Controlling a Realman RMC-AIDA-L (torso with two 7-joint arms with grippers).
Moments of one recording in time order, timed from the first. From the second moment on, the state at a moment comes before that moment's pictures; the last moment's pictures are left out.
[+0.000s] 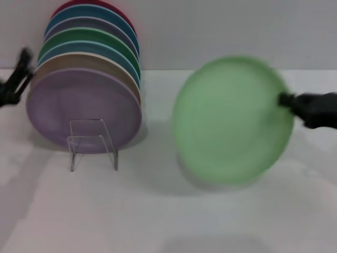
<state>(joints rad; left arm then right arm) -0.12 -1.92 -1.18 -0.80 2.89 1.12 -0.14 0.13 2.08 2.02 1.23 -1.60 1.16 -1.37</state>
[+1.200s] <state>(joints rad) -0.30 -2.09 -1.49 -1.87 2.35 -1.02 0.73 0.26 2.07 2.12 0.81 -1.37 1.25 -1.97</state>
